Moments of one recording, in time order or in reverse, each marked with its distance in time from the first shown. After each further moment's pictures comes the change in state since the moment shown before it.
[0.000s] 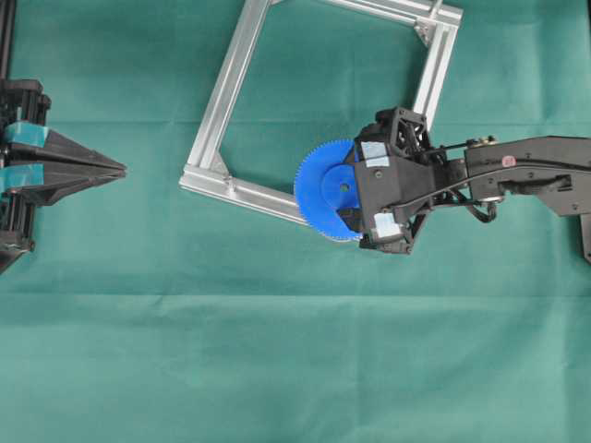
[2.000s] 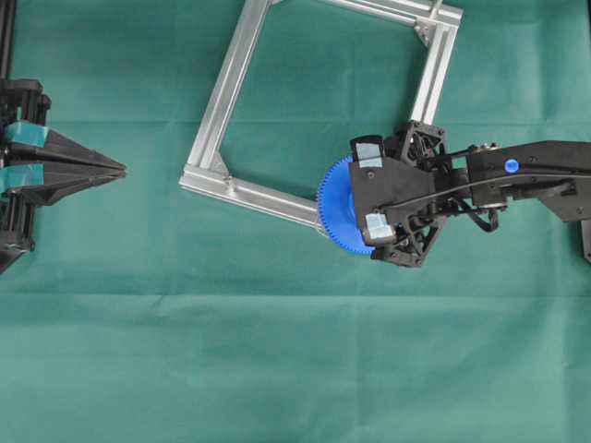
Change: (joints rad) left arm 0.000 0.000 0.000 0.000 -0.002 0.000; right arm 0.032 -0.005 -0.028 0.126 0.156 -0.012
